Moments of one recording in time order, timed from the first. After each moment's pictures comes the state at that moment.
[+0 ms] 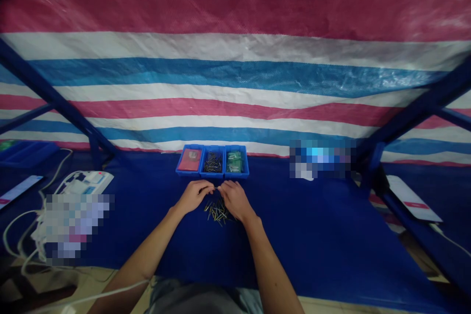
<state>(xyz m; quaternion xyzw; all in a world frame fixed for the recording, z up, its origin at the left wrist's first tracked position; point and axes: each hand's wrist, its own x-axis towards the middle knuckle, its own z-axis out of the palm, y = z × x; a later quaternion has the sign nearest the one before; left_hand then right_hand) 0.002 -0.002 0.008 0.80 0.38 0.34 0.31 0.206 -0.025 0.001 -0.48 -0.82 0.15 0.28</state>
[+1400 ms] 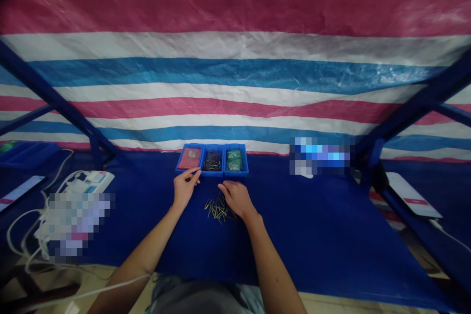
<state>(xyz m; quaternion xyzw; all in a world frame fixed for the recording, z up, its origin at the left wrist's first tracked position) -0.005 0.007 -0.001 0.58 0.54 0.52 0.30 0.211 -0.026 0.002 -0.51 -0.79 0.17 0.28</state>
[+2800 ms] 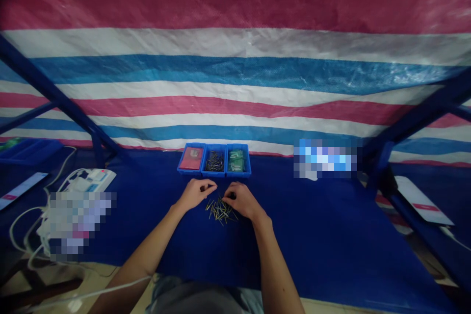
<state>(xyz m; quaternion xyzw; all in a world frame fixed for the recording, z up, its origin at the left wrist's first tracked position) 0.000 0.001 0.001 0.78 0.47 0.29 0.30 0.227 -0.022 0.007 -0.46 -0.79 0.31 0.27</state>
